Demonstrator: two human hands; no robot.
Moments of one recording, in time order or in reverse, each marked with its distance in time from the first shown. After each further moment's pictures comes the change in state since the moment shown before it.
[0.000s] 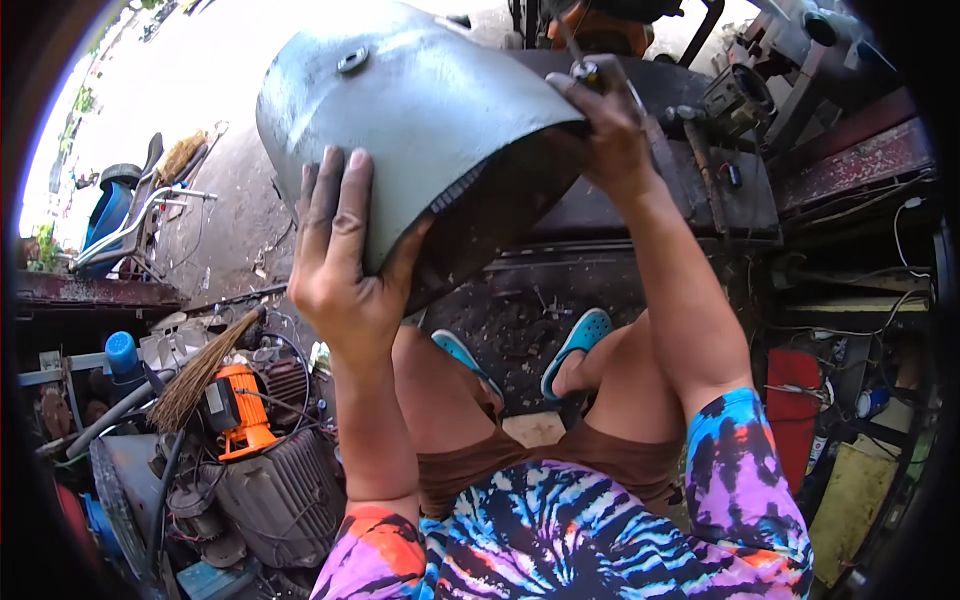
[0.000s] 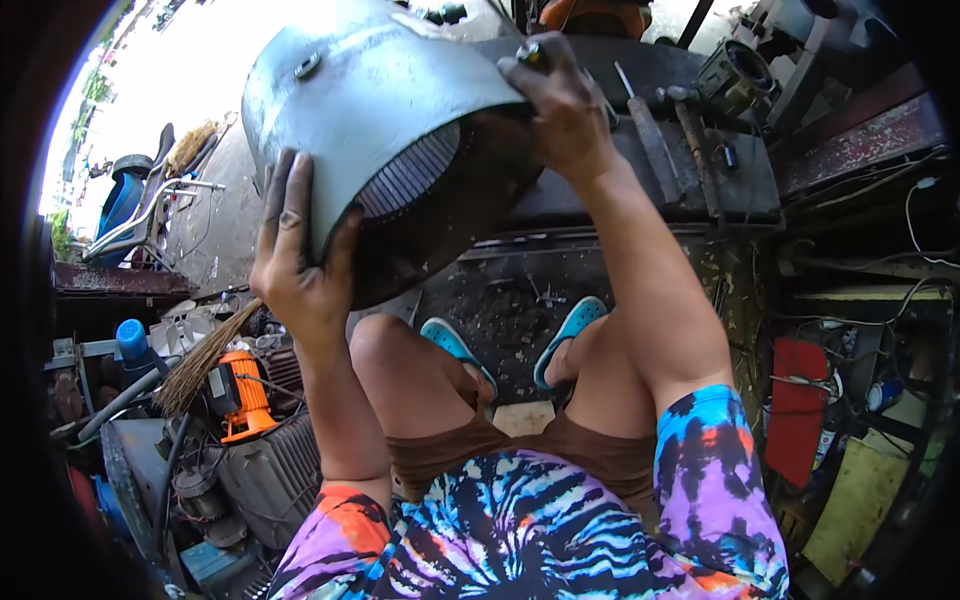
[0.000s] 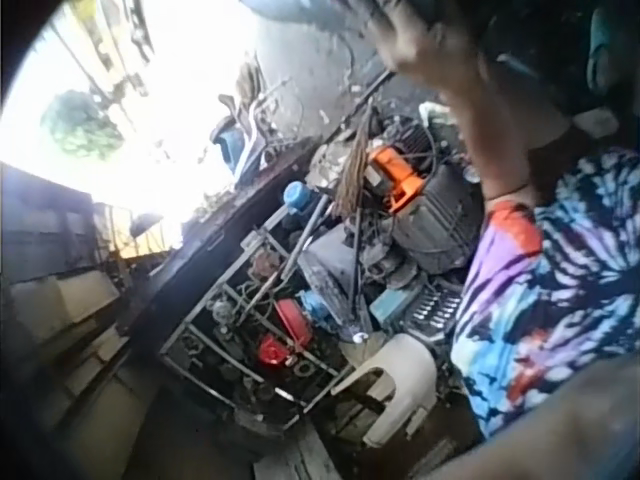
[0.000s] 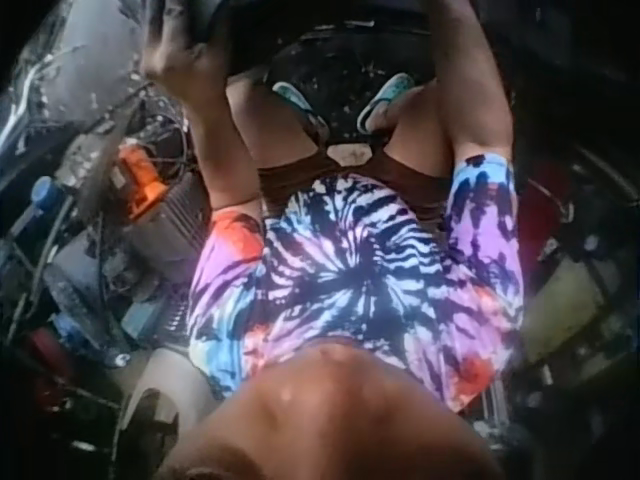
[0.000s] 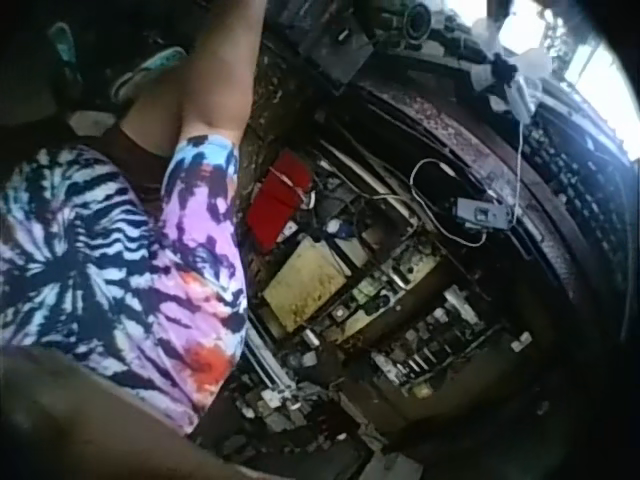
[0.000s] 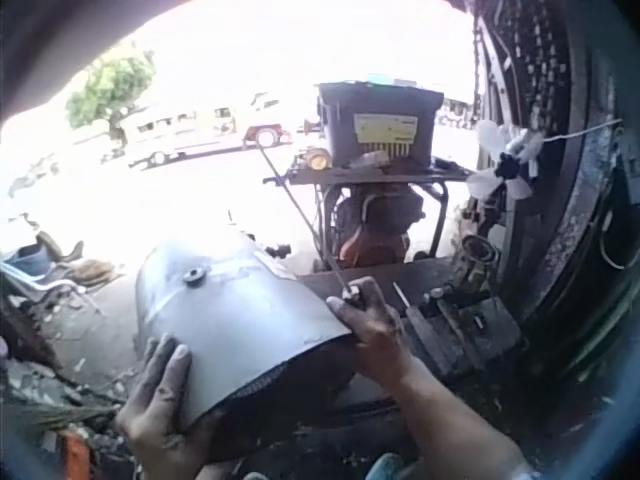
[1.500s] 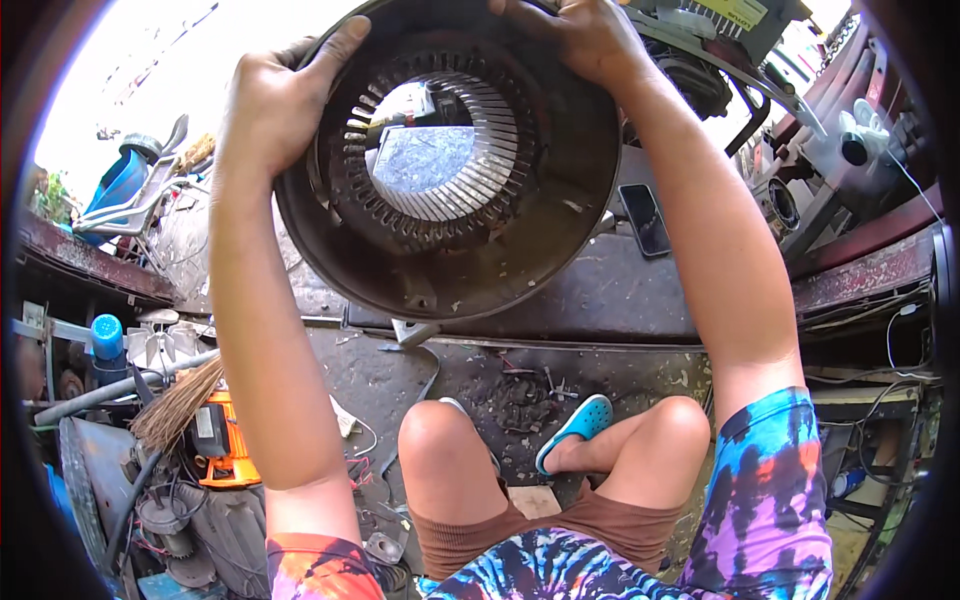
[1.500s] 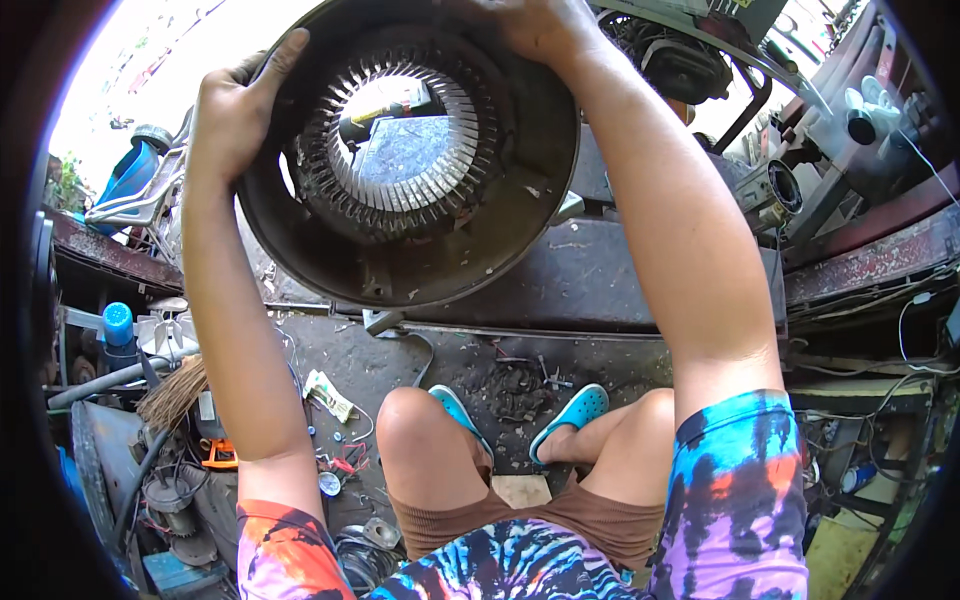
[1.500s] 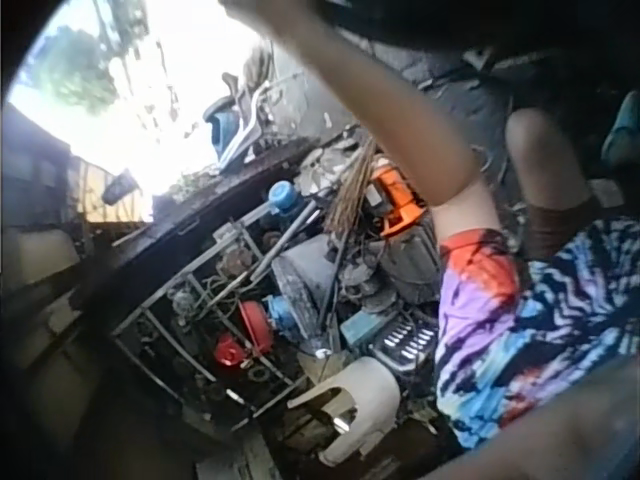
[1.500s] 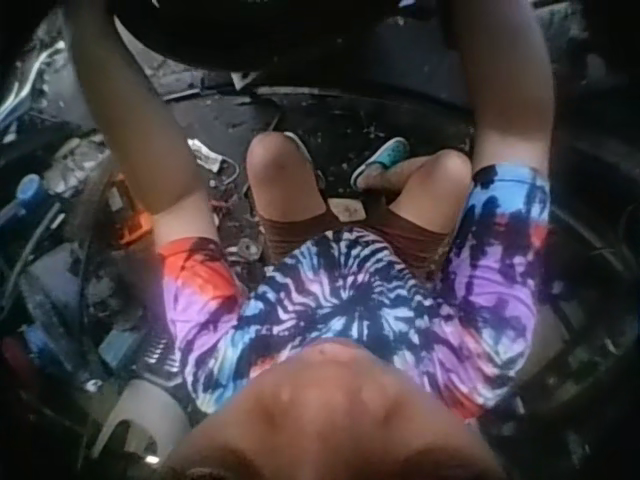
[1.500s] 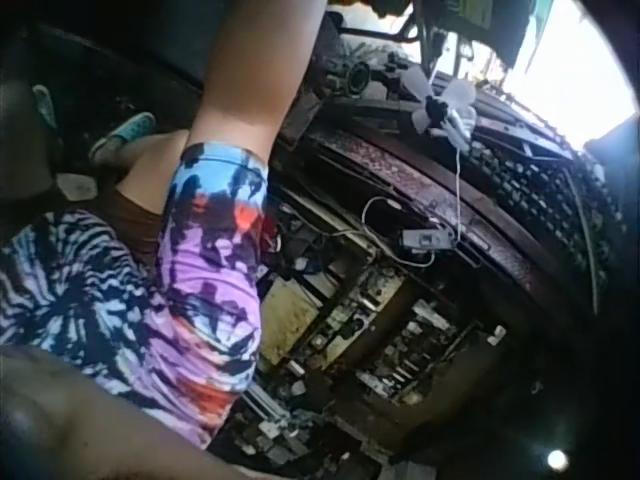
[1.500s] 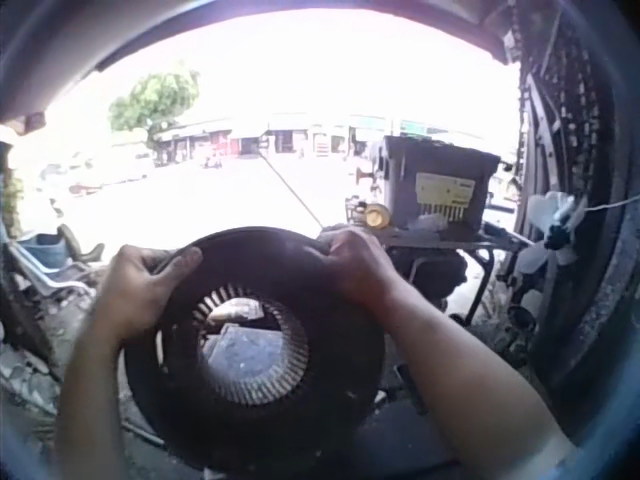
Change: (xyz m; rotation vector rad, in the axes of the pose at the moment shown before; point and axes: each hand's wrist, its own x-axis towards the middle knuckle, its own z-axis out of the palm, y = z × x) left_hand 0.201 -0.131 -0.020 -0.130 -0.188 -0.494; right_hand 0.242 -0.009 0.100 0.160 -0.338 0.263
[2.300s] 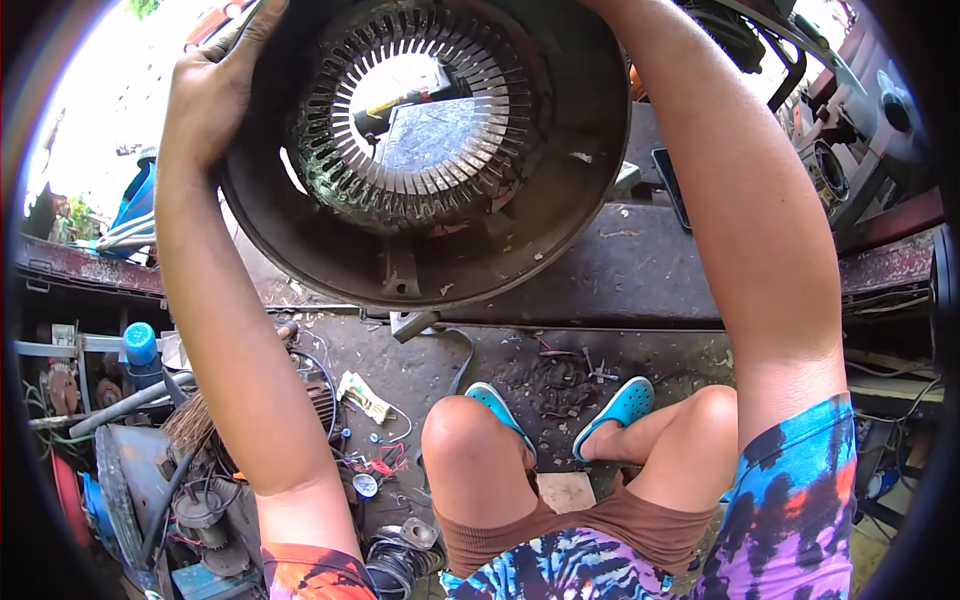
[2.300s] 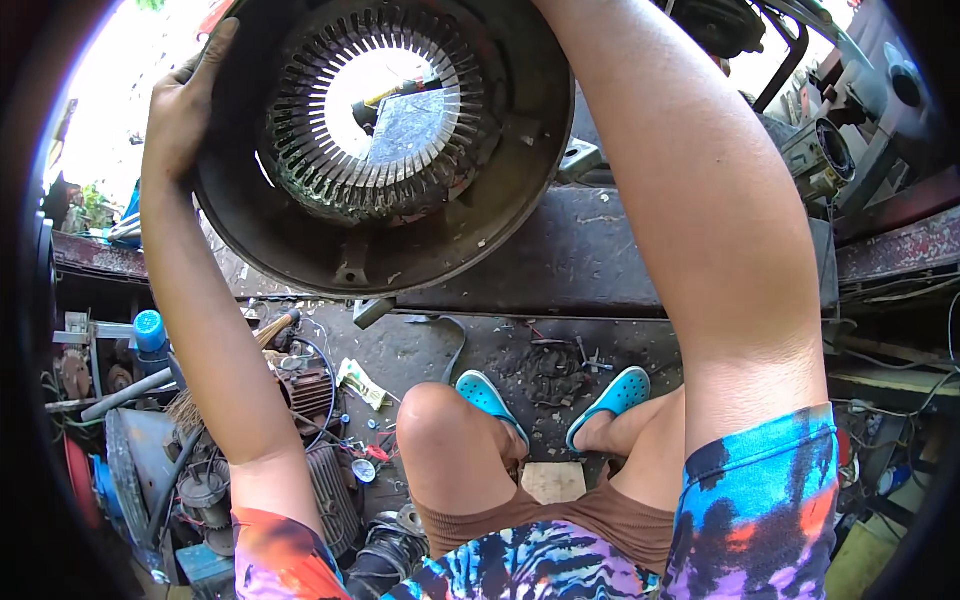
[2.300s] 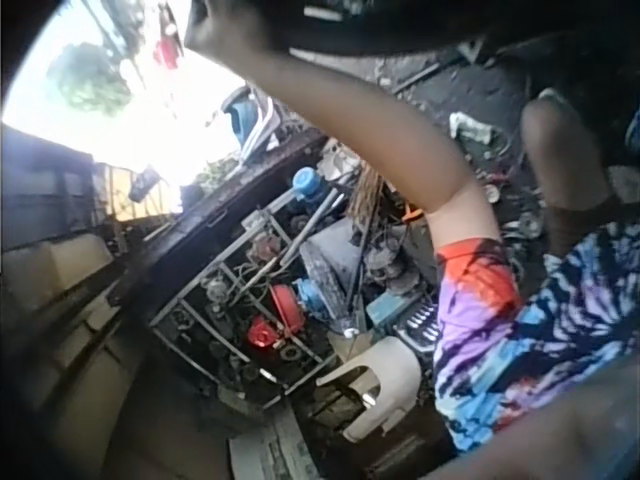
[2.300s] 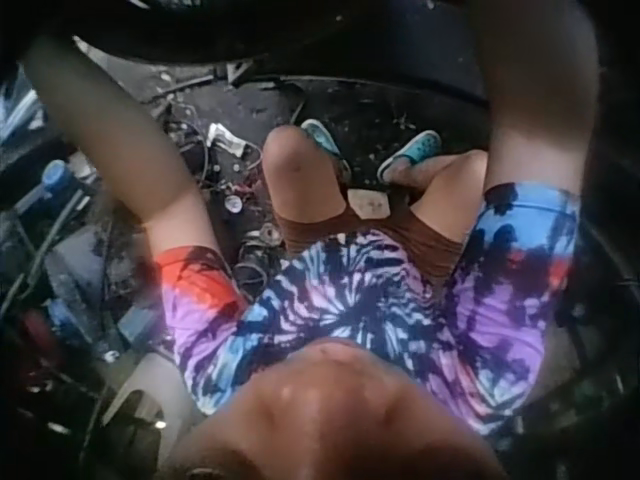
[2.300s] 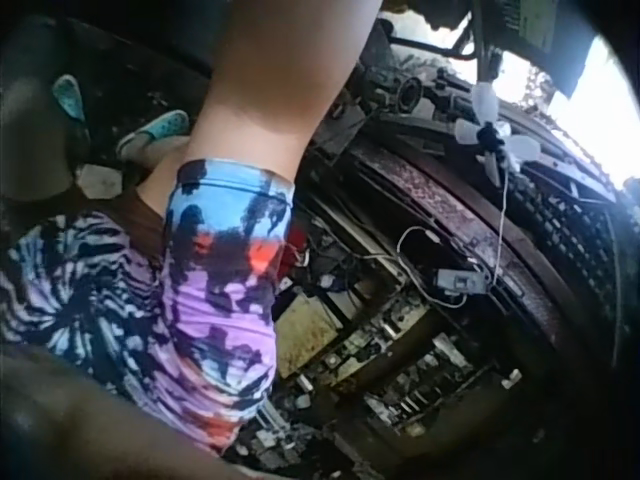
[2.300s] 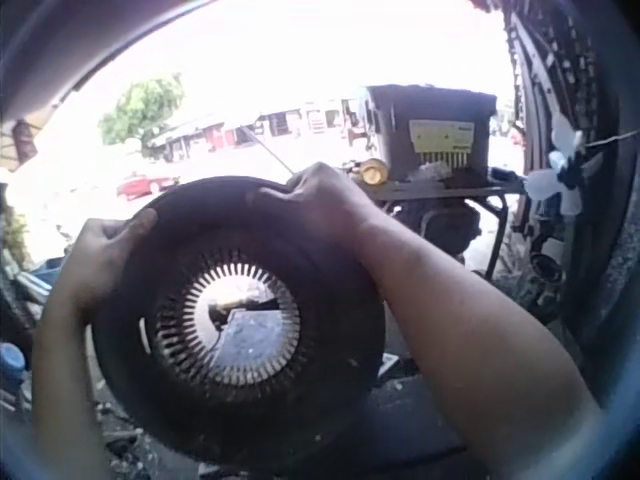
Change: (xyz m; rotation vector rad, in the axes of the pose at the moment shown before) left_hand 0.024 -0.001 0.002 0.056 0.008 -0.013; right_hand -0.018 -0.029 -0.025 0.341 -0.072 0.033
